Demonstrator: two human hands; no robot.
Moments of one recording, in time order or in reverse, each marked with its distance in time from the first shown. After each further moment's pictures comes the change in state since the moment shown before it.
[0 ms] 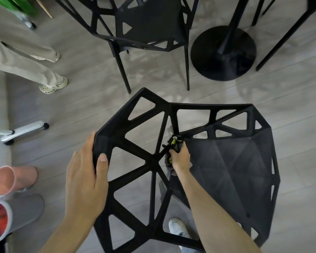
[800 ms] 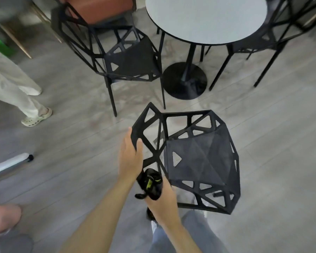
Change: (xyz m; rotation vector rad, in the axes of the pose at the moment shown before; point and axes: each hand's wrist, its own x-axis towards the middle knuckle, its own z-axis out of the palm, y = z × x) left_hand 0.005 -0.007 -0.010 -0.374 -0.238 0.020; right_hand -0.318 -0.035 0.027 -0.128 0.031 -0.246
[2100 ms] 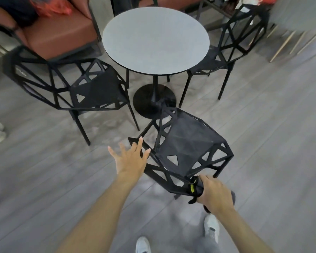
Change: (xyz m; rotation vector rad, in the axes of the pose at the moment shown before) left_hand 0.064 0.131 0.095 1.048 -0.334 0.239; right_hand 0.069 0.033 -0.272 -0.927 0.185 0.046
